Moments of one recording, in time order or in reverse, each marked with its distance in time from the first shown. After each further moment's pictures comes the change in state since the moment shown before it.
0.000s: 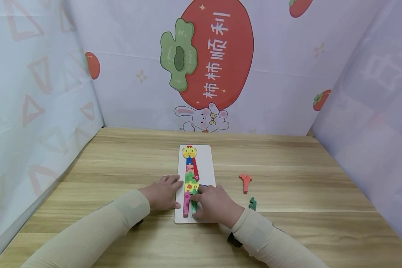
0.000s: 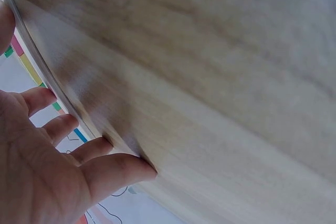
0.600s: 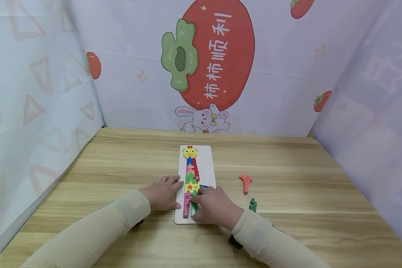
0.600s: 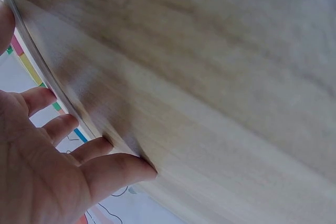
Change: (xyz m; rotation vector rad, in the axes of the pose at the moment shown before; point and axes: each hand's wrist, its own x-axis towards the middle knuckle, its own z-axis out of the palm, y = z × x) left_hand -0.001 0.000 -0.001 -0.003 -0.005 0.000; right_hand 0.000 -0.001 0.003 -0.014 0.005 0.002
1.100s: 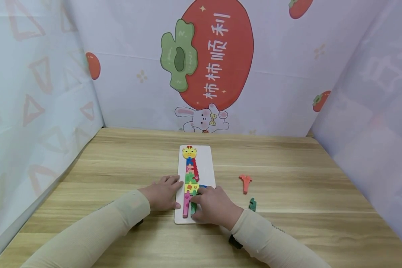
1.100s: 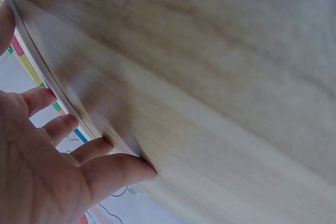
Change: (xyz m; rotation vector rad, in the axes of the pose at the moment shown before) left_hand 0.000 -0.001 0.000 -0.007 -0.007 0.009; right_hand 0.000 0.000 0.000 -0.010 0.002 -0.012
